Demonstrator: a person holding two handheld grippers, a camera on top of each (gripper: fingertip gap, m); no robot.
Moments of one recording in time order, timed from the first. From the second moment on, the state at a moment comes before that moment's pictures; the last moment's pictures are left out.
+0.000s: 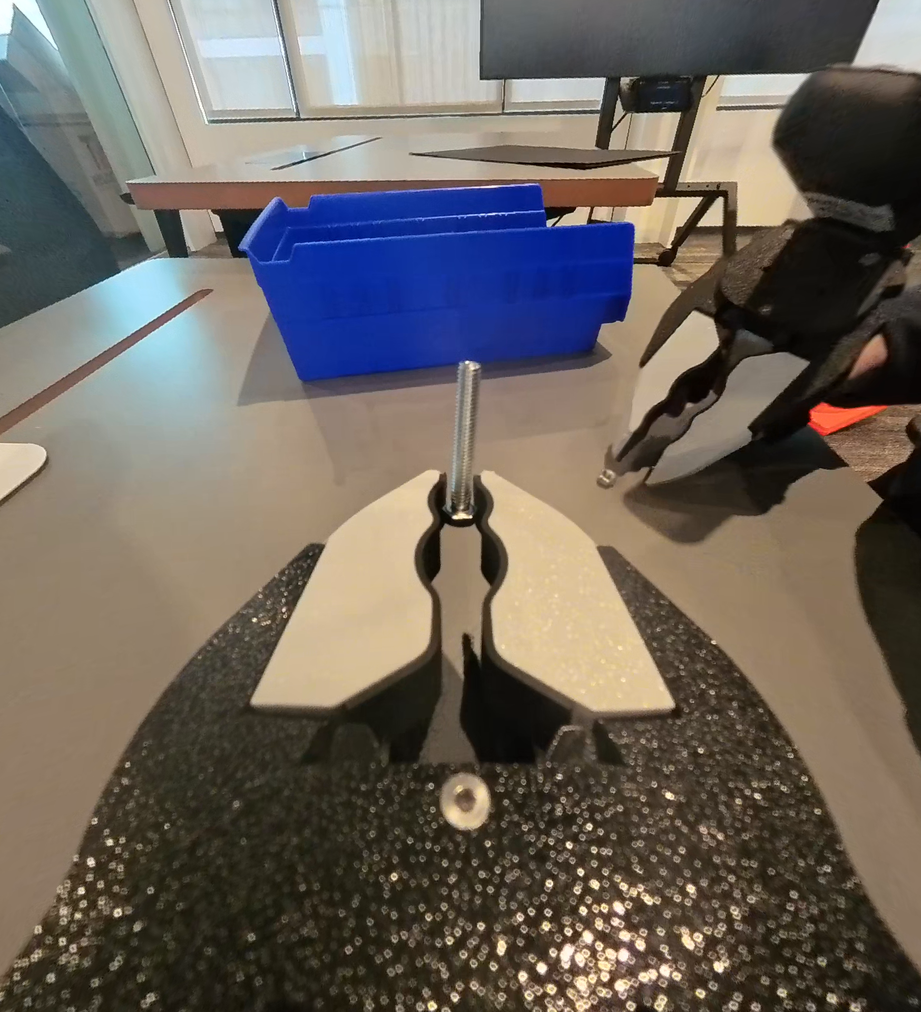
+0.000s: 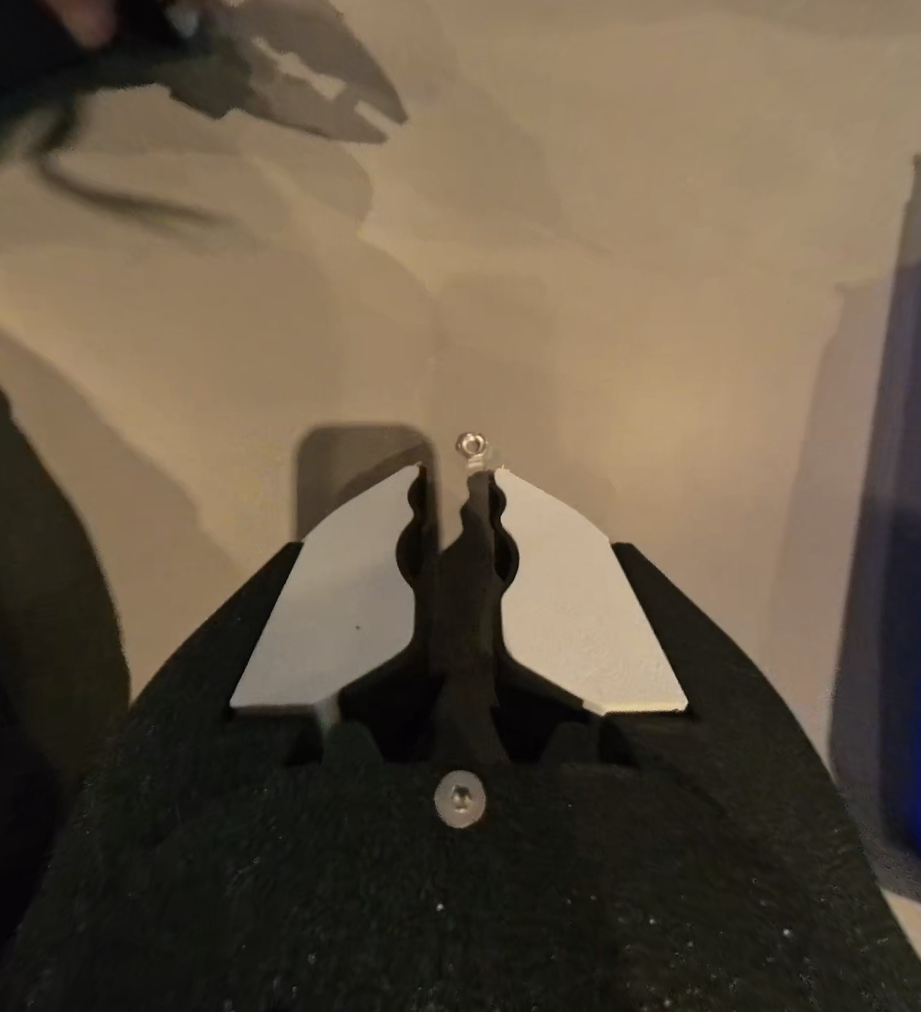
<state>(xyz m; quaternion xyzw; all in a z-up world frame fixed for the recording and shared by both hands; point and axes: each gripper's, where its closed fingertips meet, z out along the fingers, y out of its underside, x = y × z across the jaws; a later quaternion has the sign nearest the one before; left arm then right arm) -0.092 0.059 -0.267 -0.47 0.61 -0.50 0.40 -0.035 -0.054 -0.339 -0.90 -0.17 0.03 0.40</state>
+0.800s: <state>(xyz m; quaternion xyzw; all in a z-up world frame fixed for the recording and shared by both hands) -0.093 0.056 -0.264 -0.46 0.60 -0.52 0.39 -0.067 0.018 -0.254 -0.84 -0.15 0.12 0.50</state>
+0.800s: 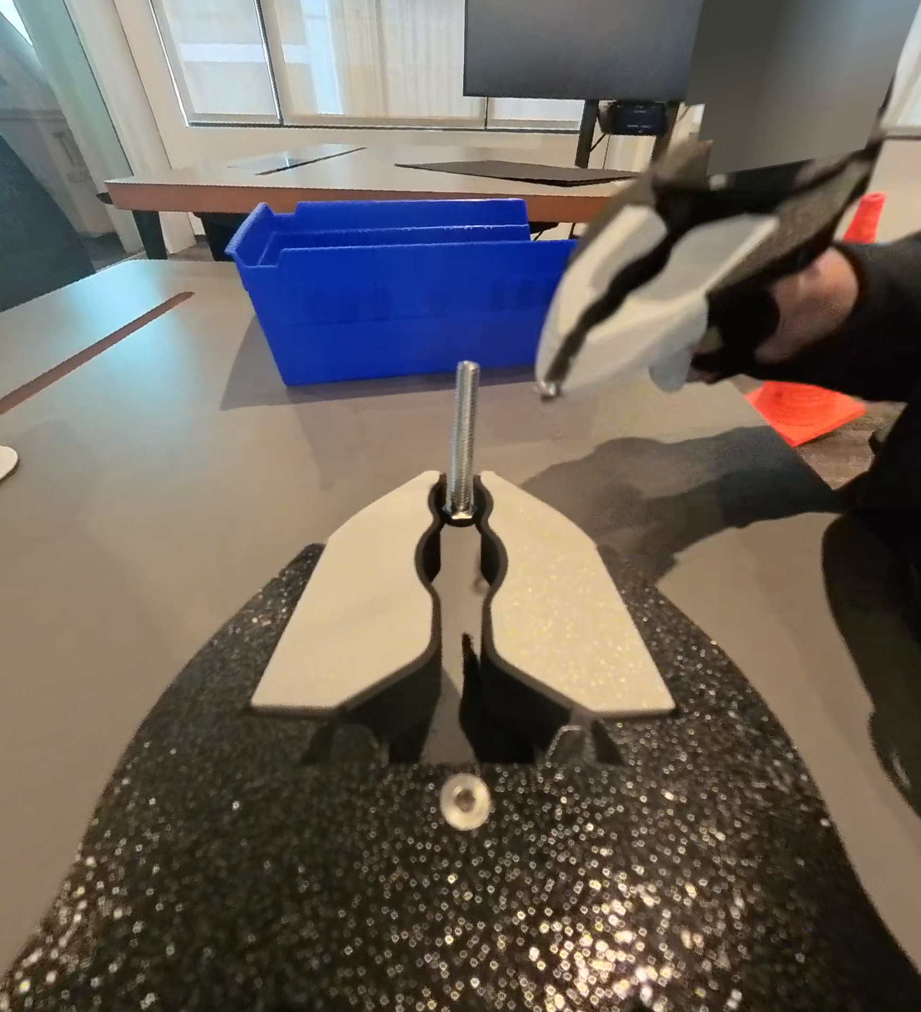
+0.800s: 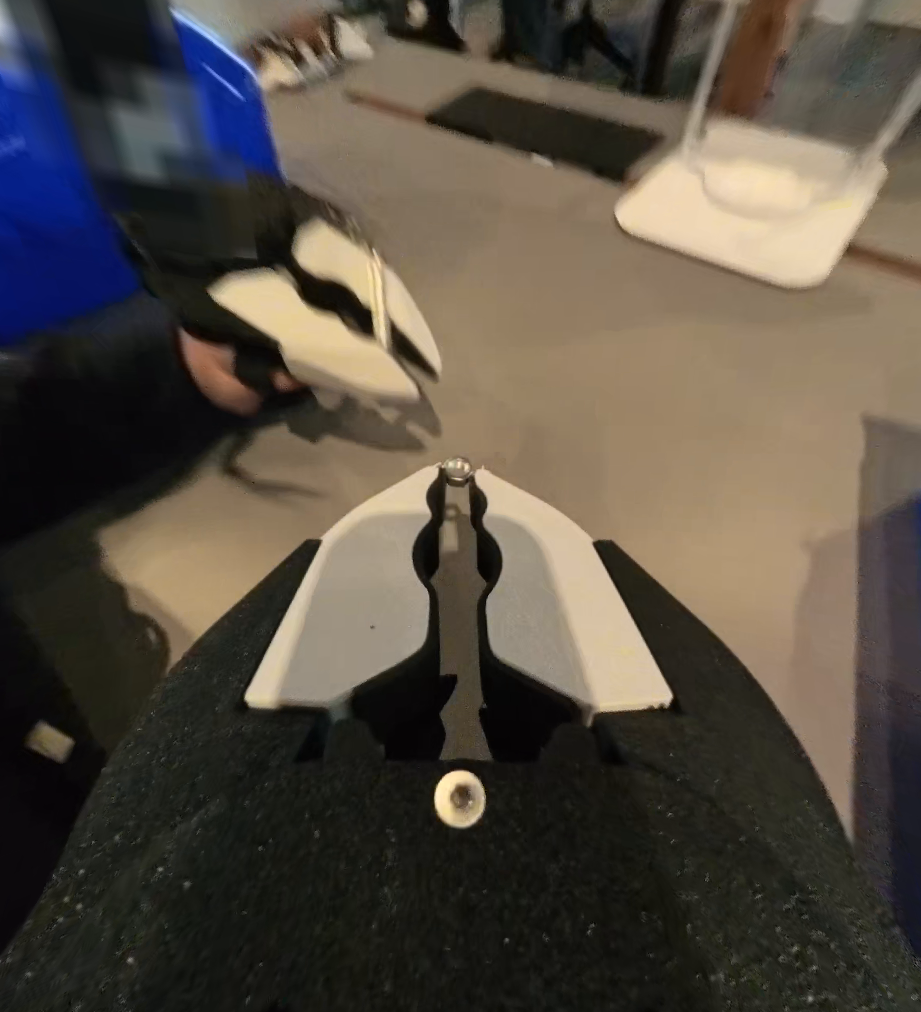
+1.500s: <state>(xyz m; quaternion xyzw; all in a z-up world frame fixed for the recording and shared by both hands) -0.094 0.059 -0.259 -0.46 0.59 -0.54 0.39 -0.102 0.064 -0.236 -0.83 -0.22 0.13 0.49</state>
